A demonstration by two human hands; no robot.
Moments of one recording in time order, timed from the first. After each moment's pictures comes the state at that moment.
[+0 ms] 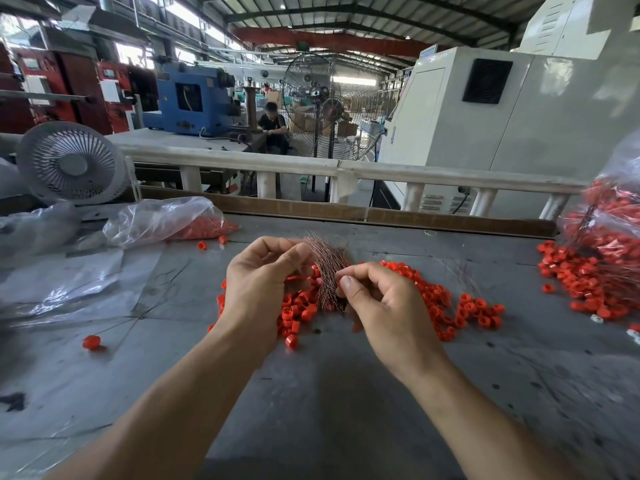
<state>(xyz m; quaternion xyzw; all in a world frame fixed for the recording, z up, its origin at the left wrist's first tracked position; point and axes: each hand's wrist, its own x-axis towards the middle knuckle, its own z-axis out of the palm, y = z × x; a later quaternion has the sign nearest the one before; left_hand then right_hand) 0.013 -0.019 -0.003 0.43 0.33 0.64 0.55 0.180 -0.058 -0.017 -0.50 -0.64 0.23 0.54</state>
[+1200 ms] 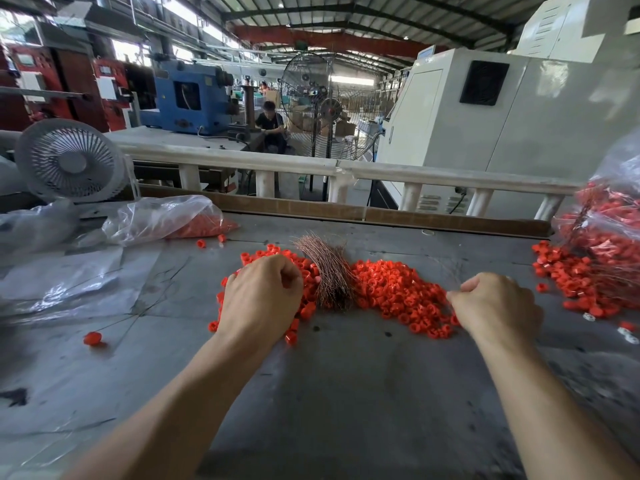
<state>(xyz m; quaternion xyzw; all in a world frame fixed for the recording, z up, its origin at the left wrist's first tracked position) 0.008 -0.018 -0.014 0.67 0.61 0.40 0.10 0.296 -0.033 -0.013 -0.88 -0.40 -0.05 0.24</state>
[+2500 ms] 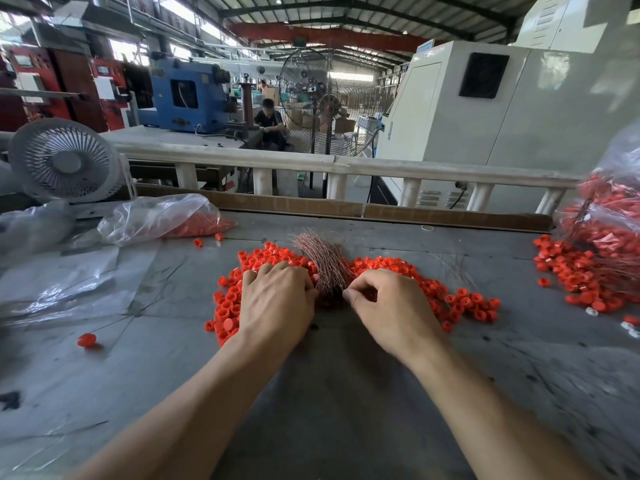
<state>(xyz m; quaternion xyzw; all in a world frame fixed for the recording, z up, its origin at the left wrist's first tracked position) 0.027 -0.002 -0.034 0.74 0.61 0.28 -0.01 0.203 -0.035 -0.027 -0.62 -0.69 0.06 0.37</state>
